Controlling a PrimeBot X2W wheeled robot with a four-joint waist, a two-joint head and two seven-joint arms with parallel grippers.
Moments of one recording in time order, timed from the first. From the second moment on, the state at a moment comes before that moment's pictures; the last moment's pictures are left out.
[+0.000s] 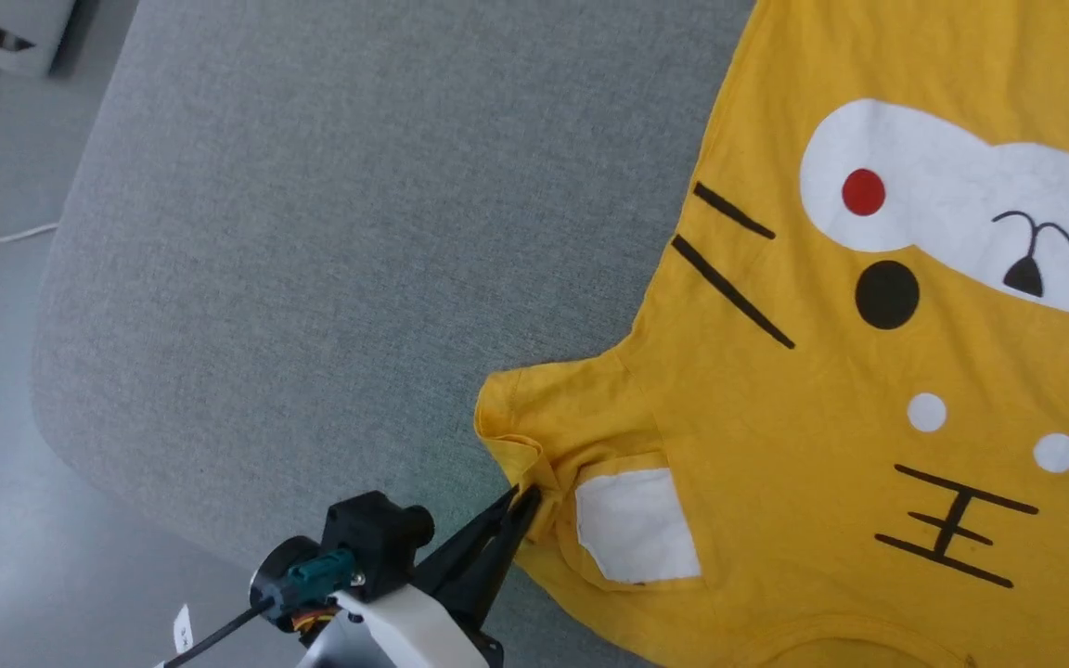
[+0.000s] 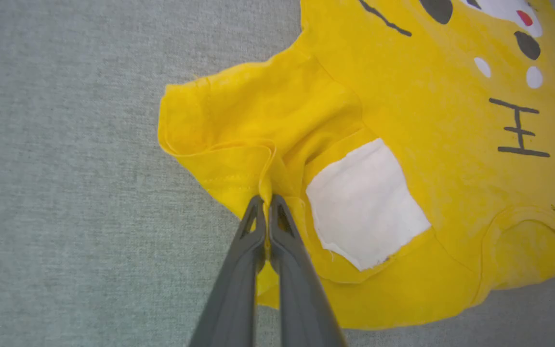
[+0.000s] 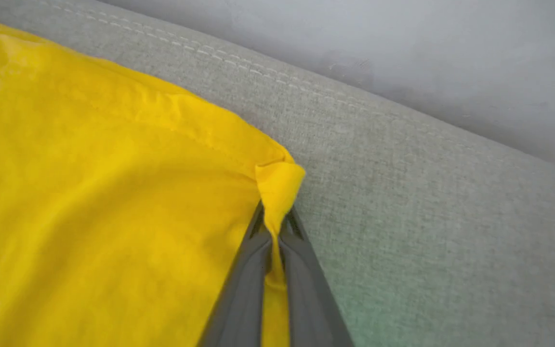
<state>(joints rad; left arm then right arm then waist) -0.07 0.45 -0.64 -0.37 -0.58 0.16 0.19 -0.96 -0.69 0.01 0.56 0.31 0.13 0.87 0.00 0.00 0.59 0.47</state>
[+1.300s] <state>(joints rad) 0.14 0.54 -0.53 -0.26 -0.70 0.28 0.17 0.31 -0.32 -0.29 -0.24 0.52 0.13 1.09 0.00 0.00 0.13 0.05</state>
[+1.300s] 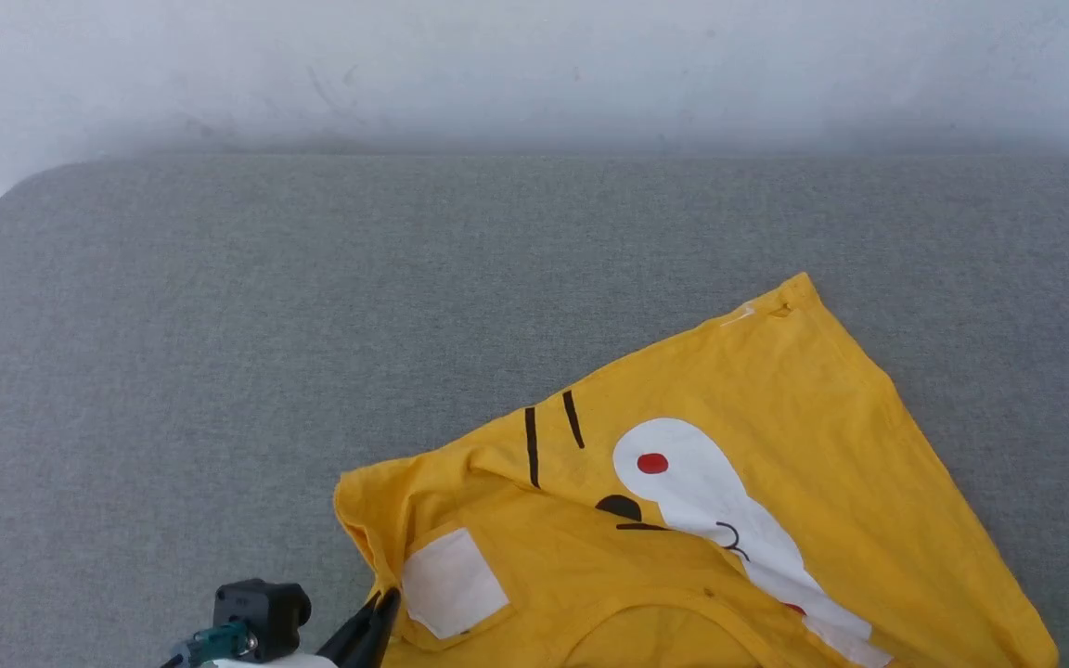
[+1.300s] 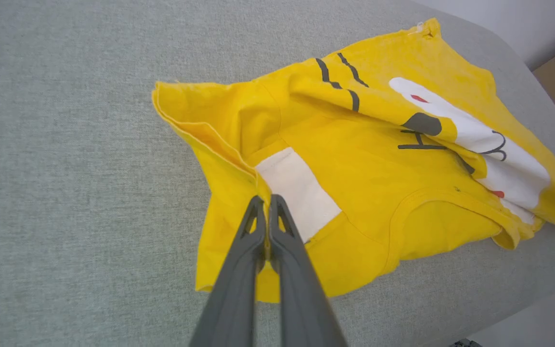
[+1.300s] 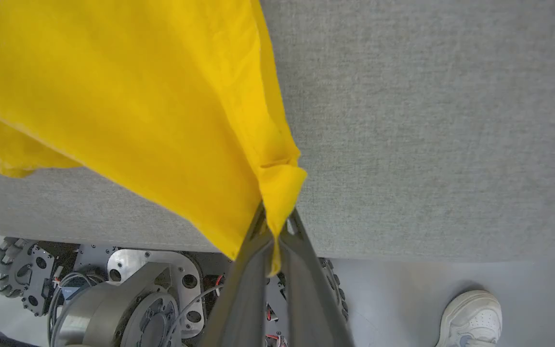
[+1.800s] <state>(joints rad) 0.10 0.53 -0.55 -0.30 -0.68 0.27 0.18 0.02 -0.41 -0.21 -0.27 0.53 0.13 1.07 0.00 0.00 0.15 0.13</state>
